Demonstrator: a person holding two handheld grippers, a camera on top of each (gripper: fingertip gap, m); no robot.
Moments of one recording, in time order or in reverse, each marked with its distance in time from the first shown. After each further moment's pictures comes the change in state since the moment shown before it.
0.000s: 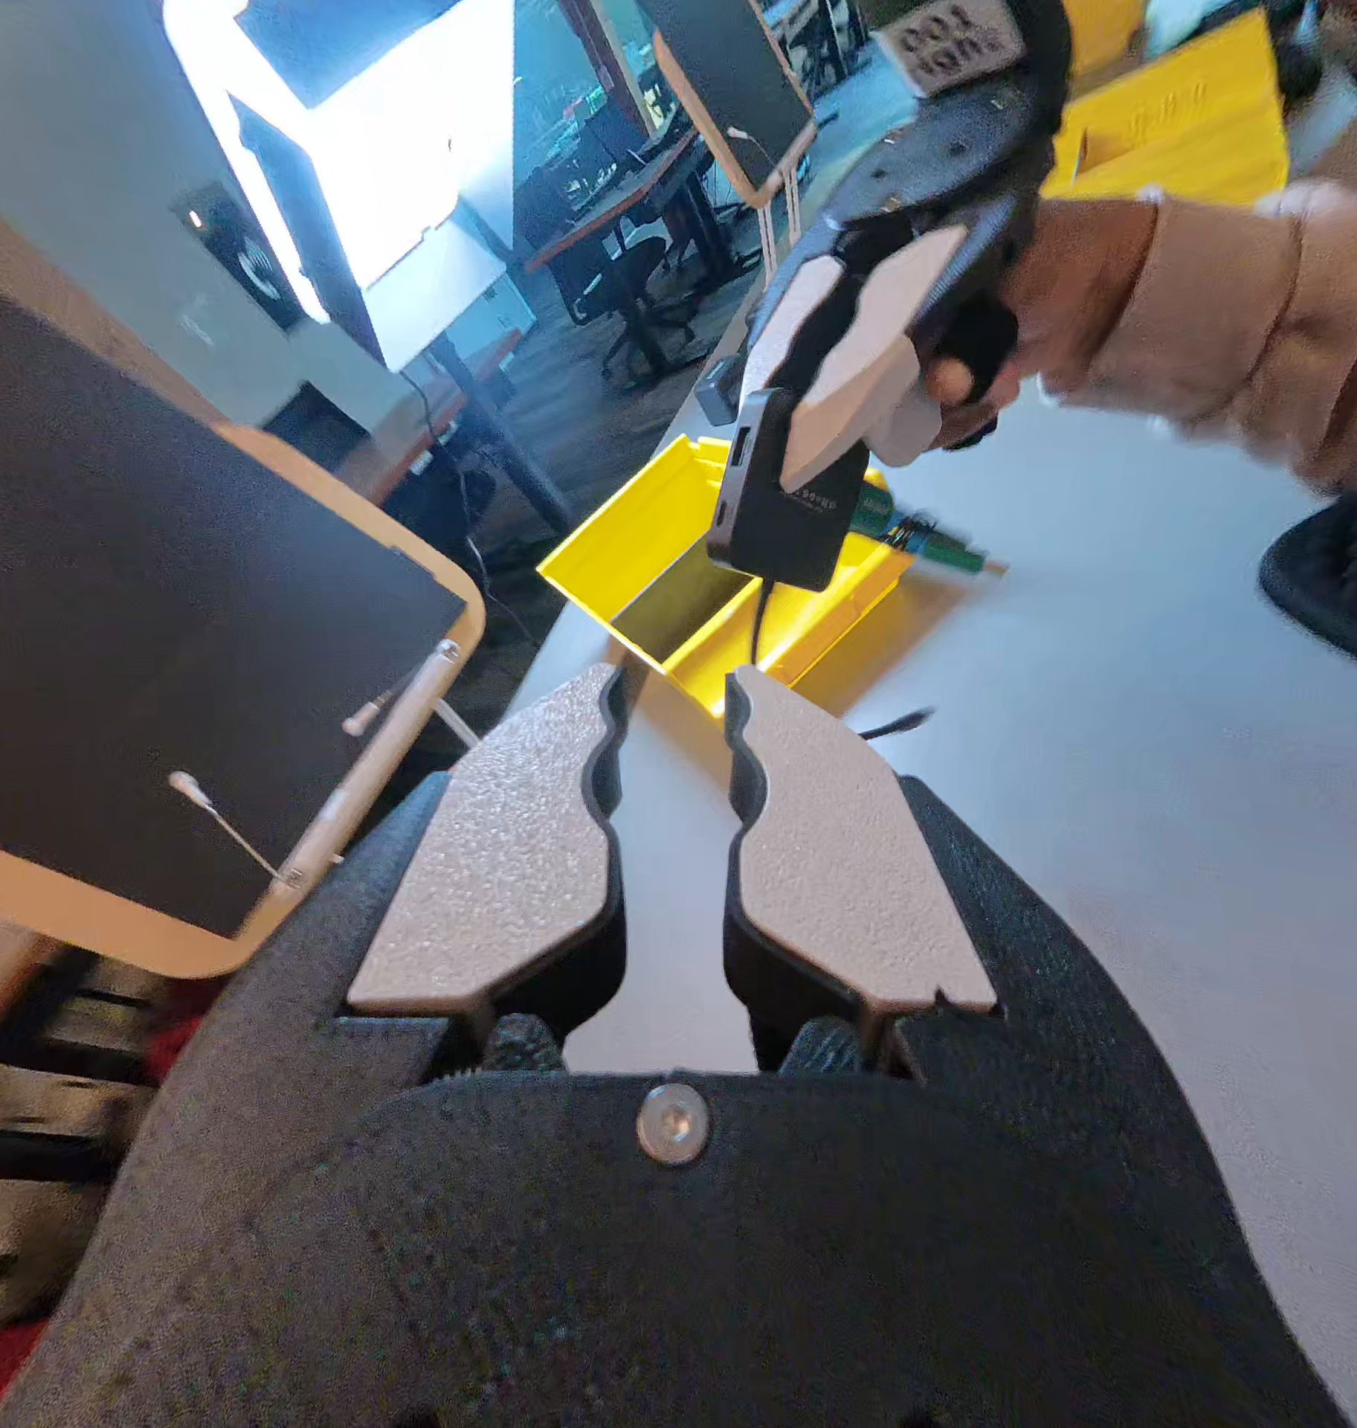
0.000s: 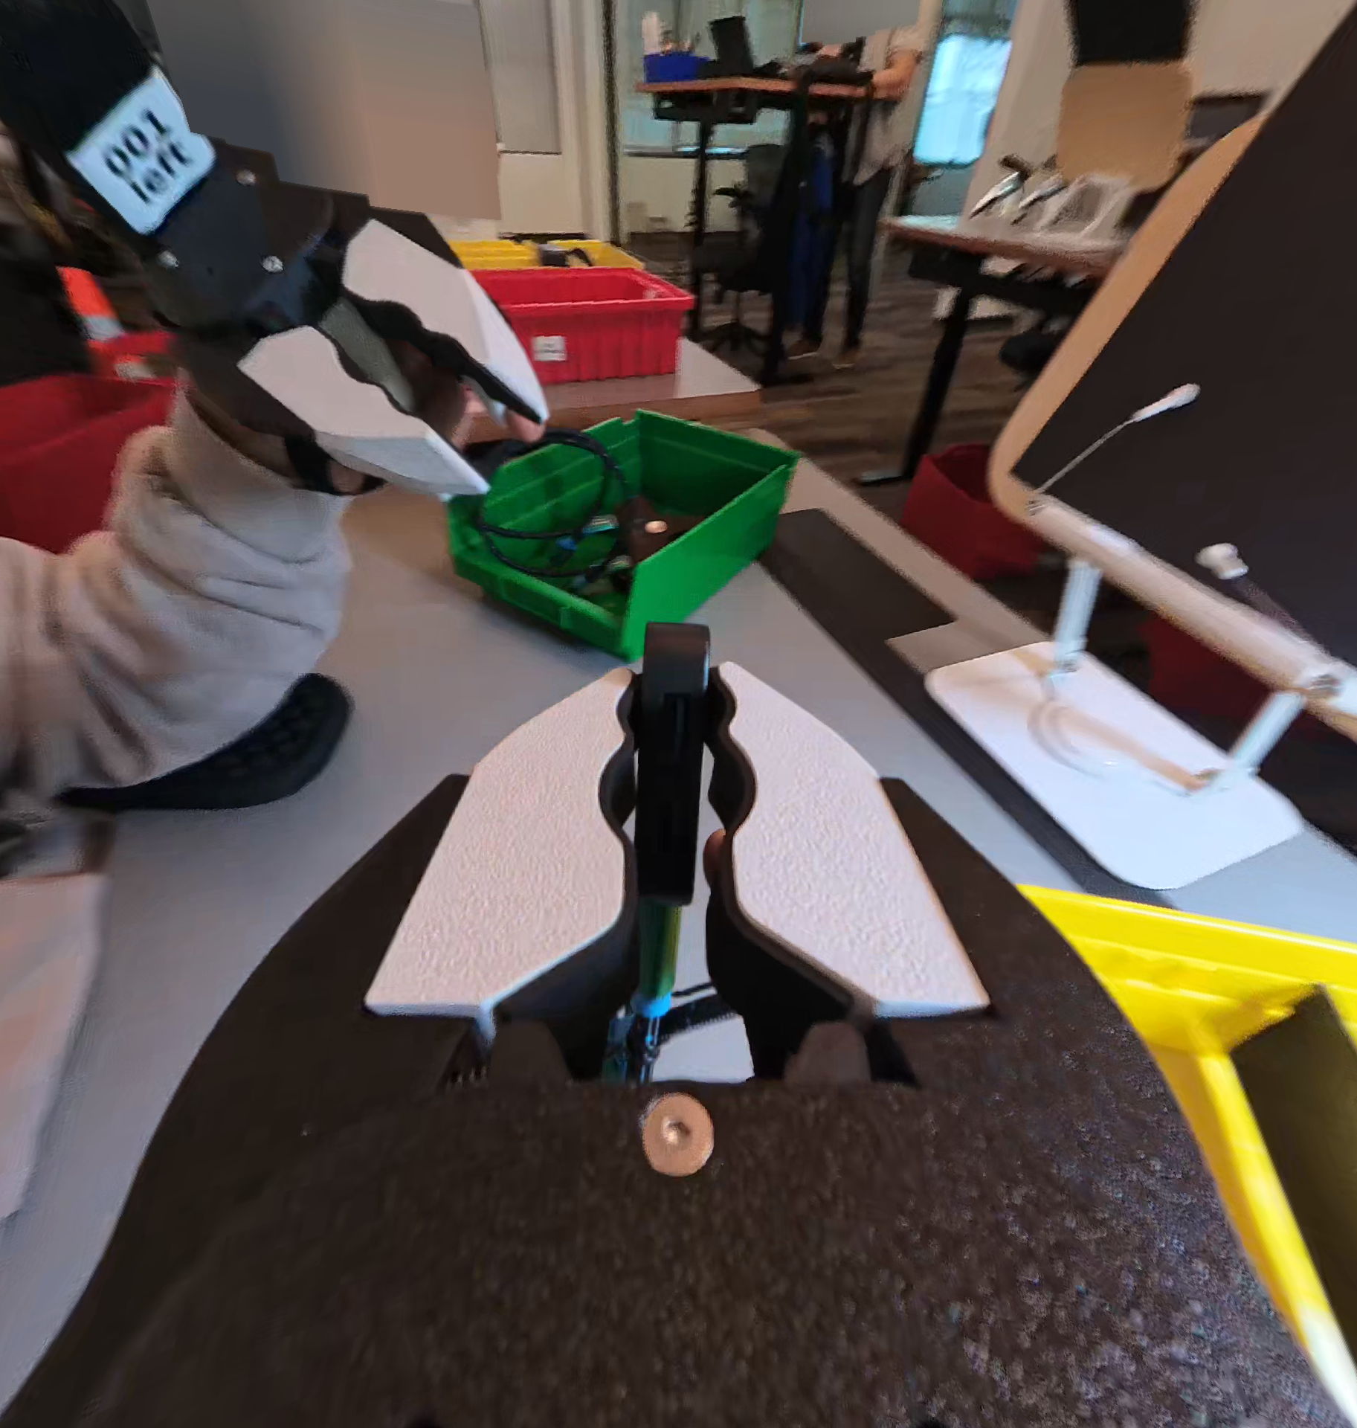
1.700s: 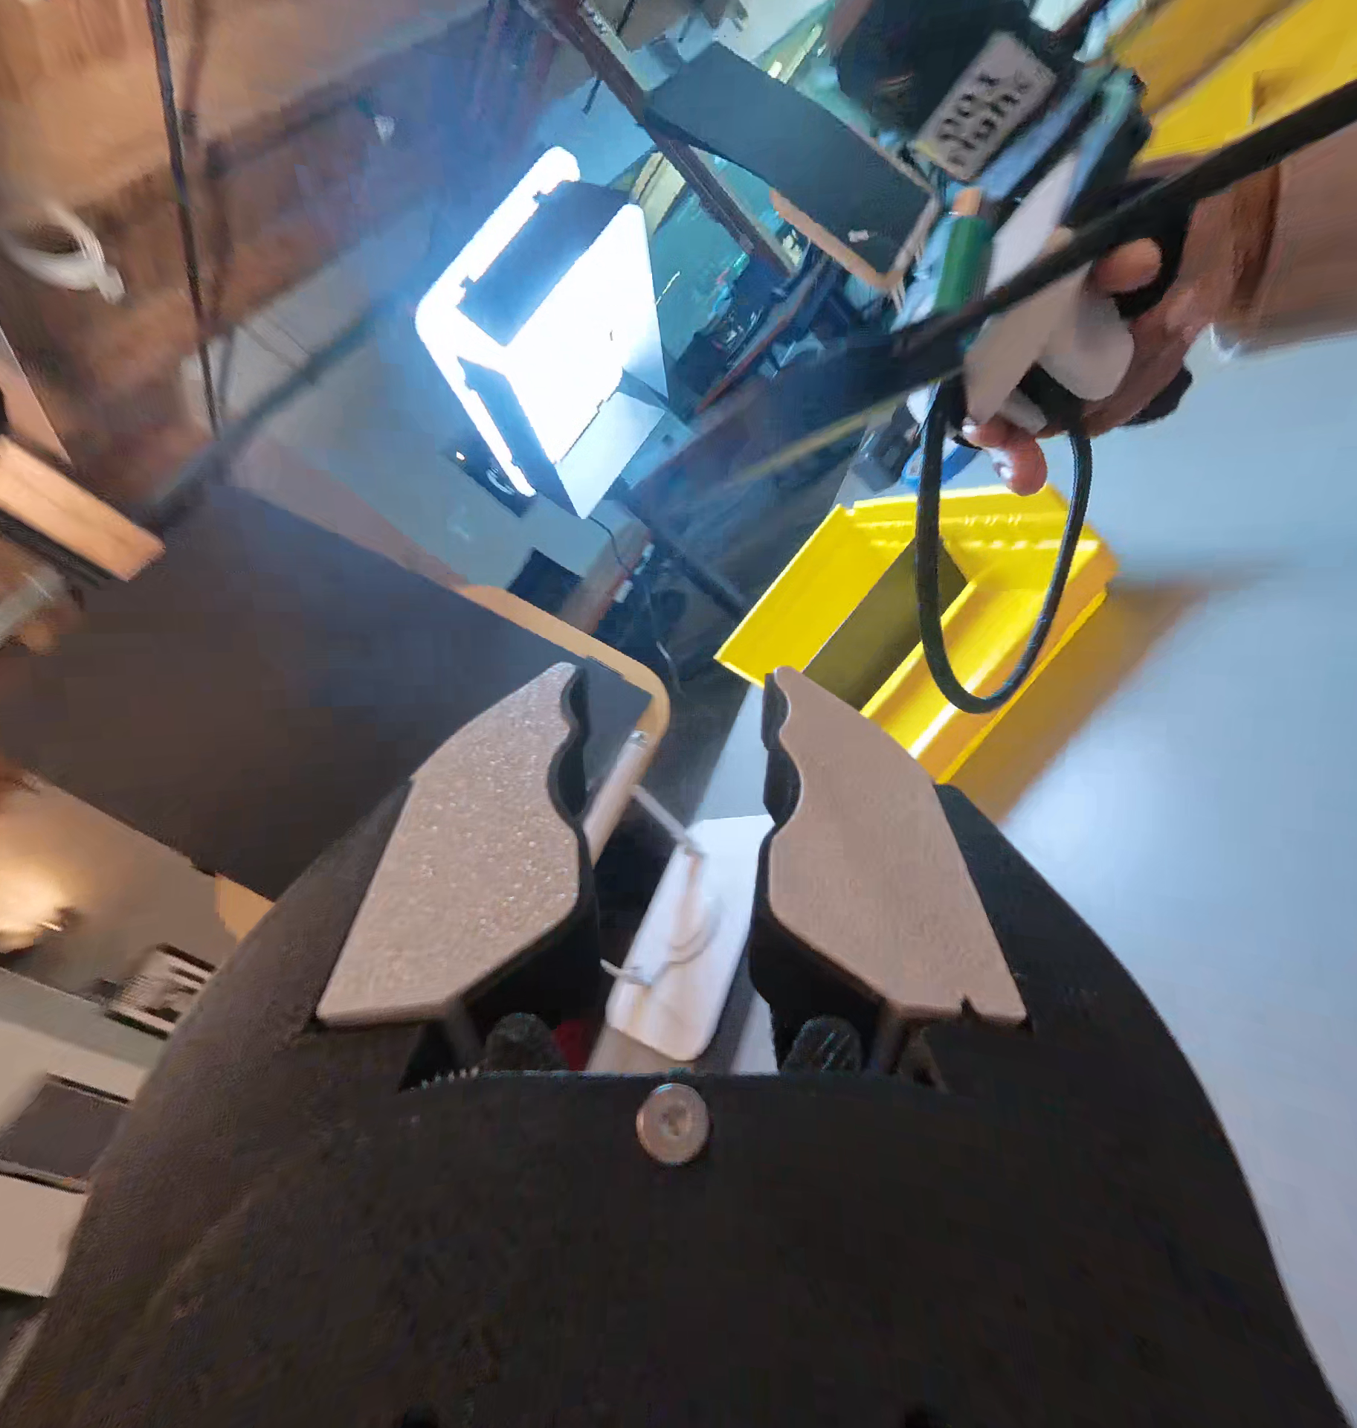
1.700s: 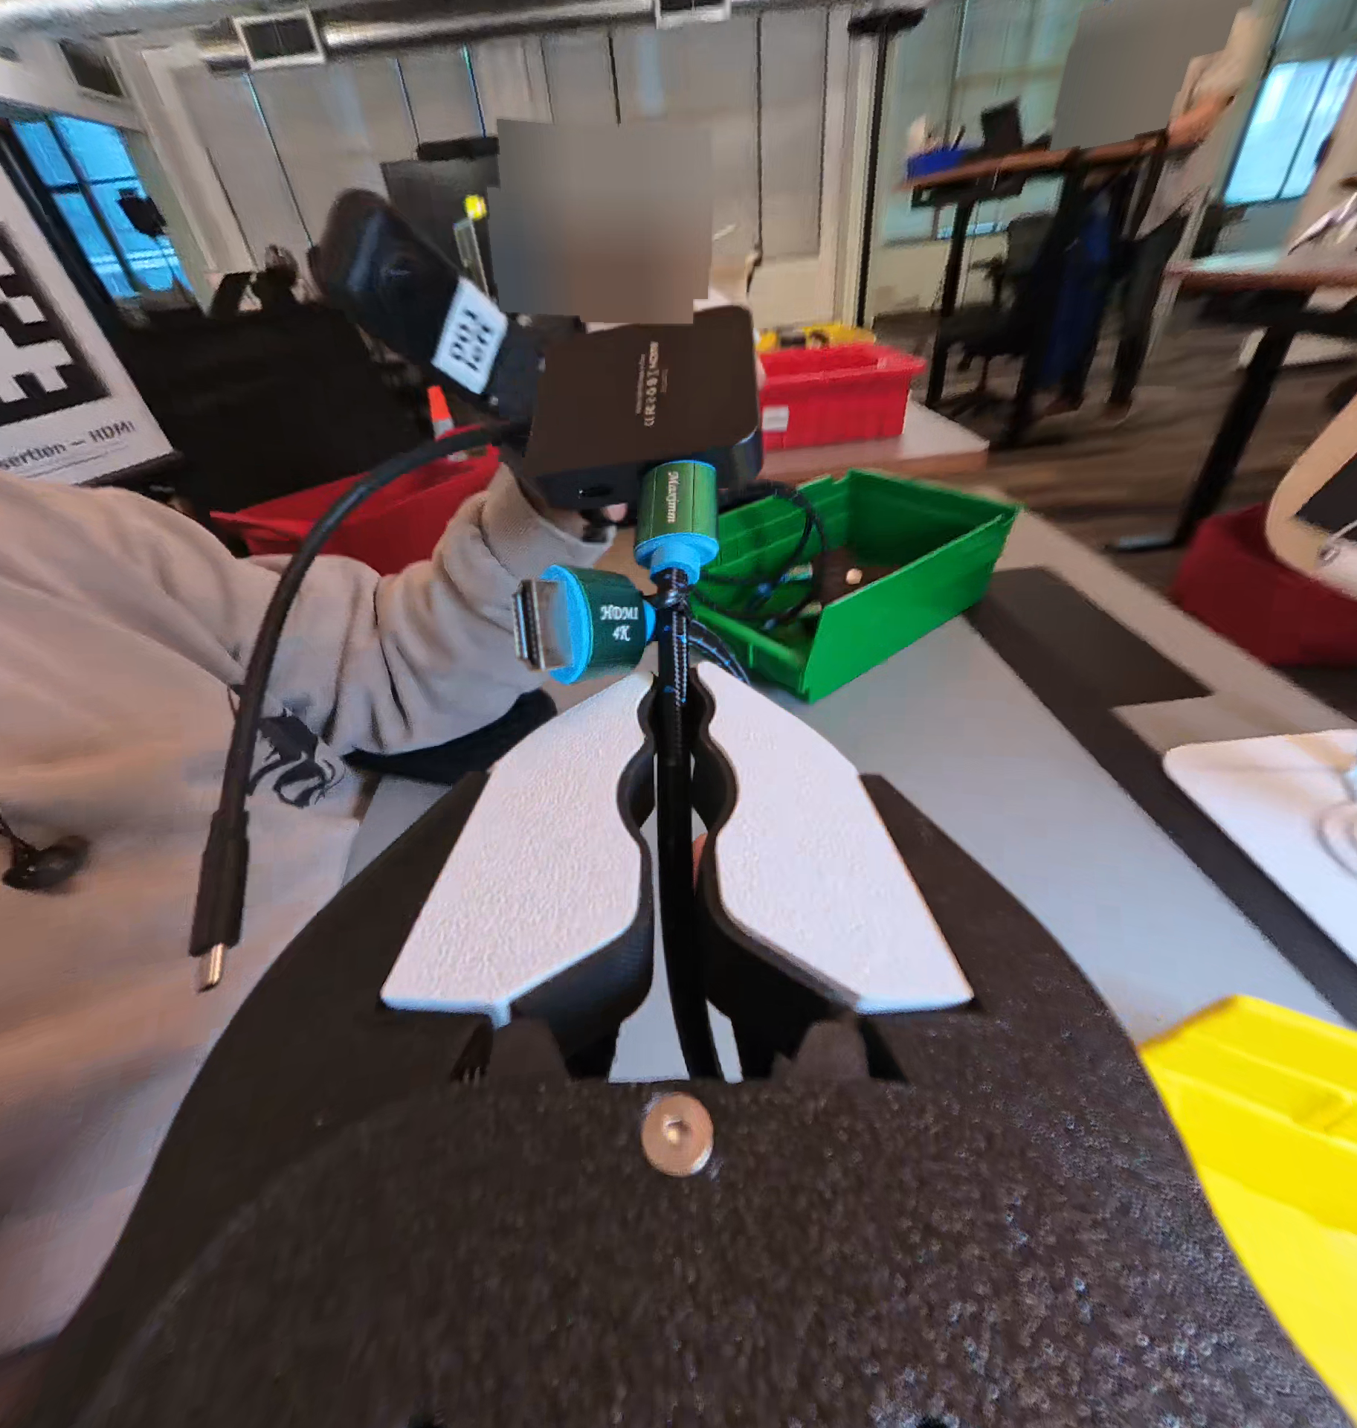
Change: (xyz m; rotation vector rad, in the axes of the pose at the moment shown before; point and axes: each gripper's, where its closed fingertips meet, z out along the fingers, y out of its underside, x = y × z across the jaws) left arm -0.022 -0.012 -0.006 0.143 -0.223 0.293; right arm -0.030 -0.001 -0.017 0.098 -0.331 0.077
